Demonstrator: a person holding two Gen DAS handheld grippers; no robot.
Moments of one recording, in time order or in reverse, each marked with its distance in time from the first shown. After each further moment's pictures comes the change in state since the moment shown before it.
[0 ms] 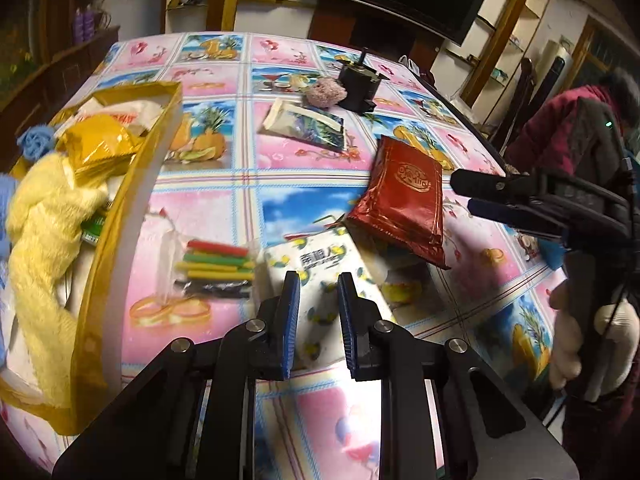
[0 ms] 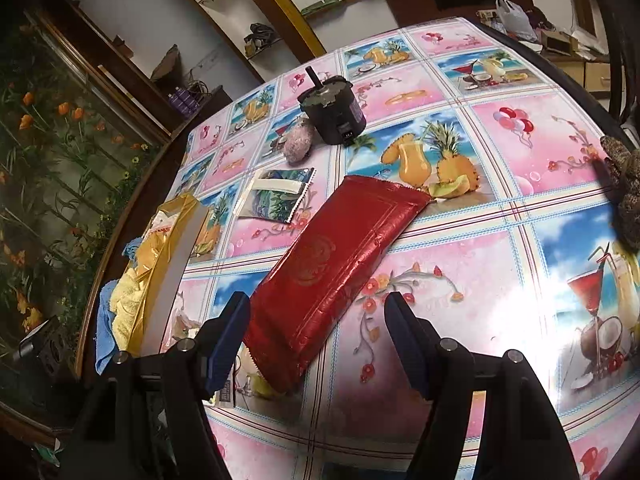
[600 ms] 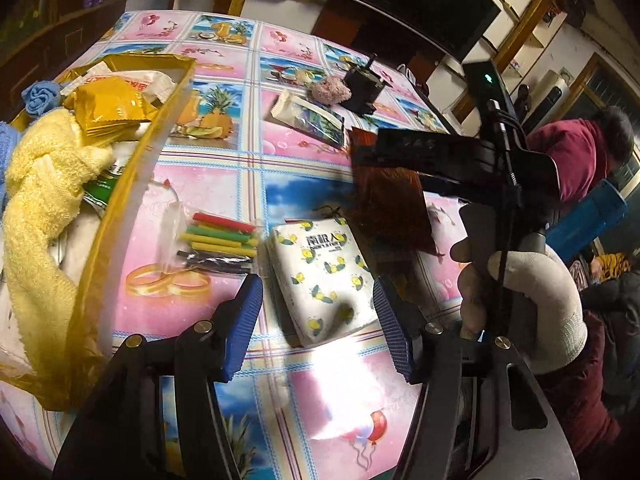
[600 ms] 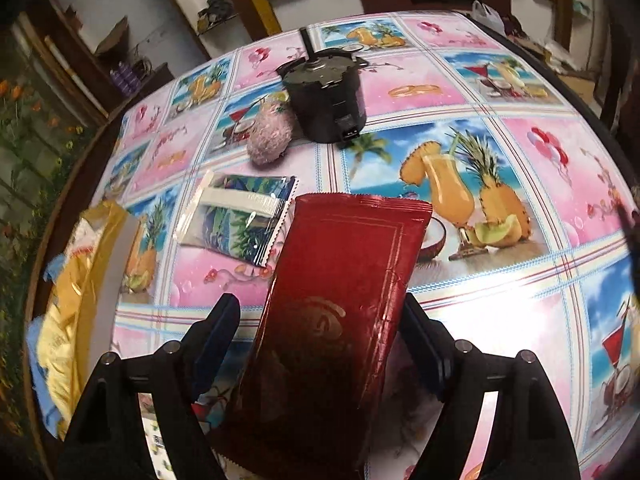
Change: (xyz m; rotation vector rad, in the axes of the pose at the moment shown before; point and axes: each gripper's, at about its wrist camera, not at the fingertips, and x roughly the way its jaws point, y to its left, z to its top) left arm -0.005 0.009 -0.004 -0.086 0.019 -0.082; right arm 0.078 0.040 0.035 -0.065 0.062 -0.281
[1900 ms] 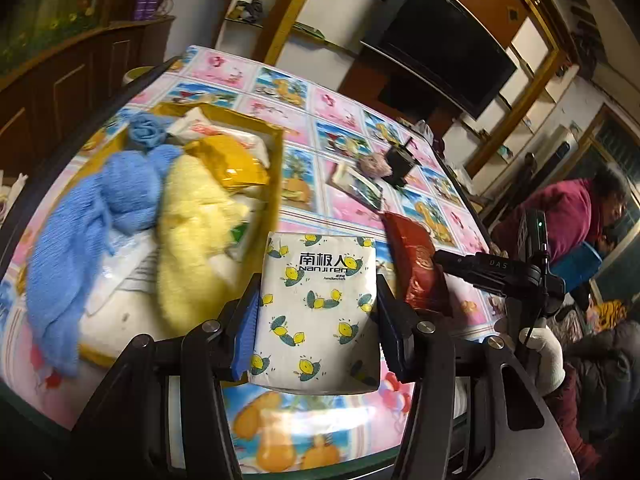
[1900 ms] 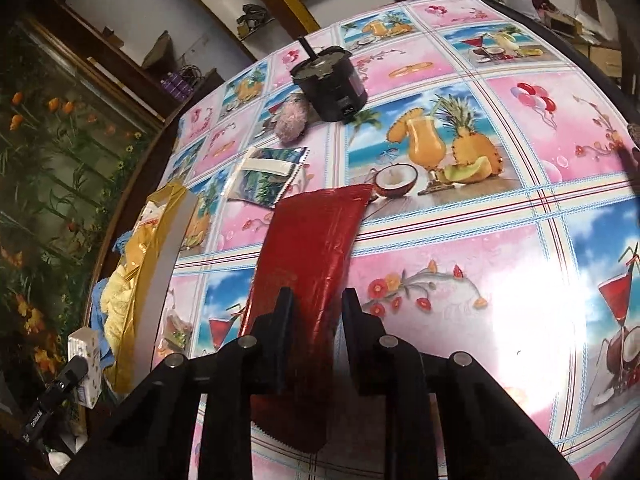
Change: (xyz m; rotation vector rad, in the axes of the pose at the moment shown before) left arm -0.100 0.066 -0.004 -0.128 -0.182 0.020; right arm -0.037 -0.055 -0.034 0.094 0.015 0.285
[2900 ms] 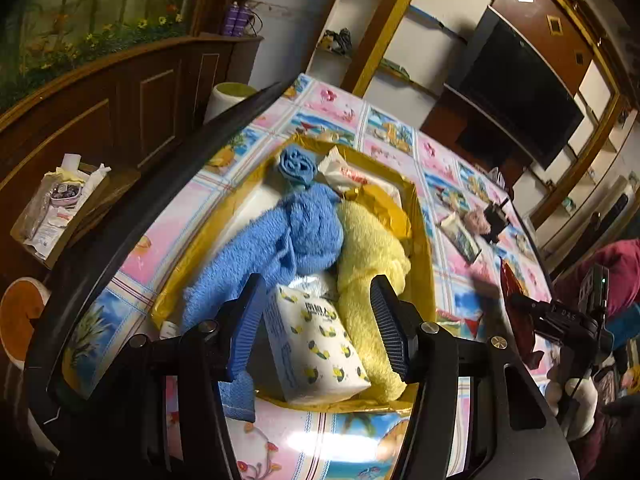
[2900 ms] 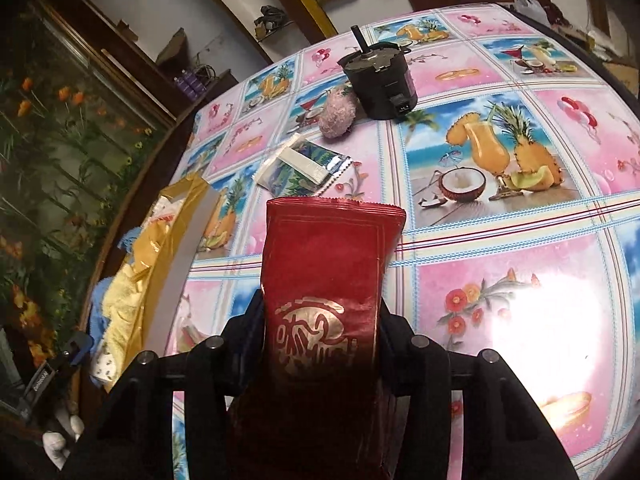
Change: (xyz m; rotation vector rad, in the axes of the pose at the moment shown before) left arm -0.032 0.085 0.014 -0.134 -0.133 0.238; right arm 0.017 0.041 -0.007 -0.056 -0.039 0.048
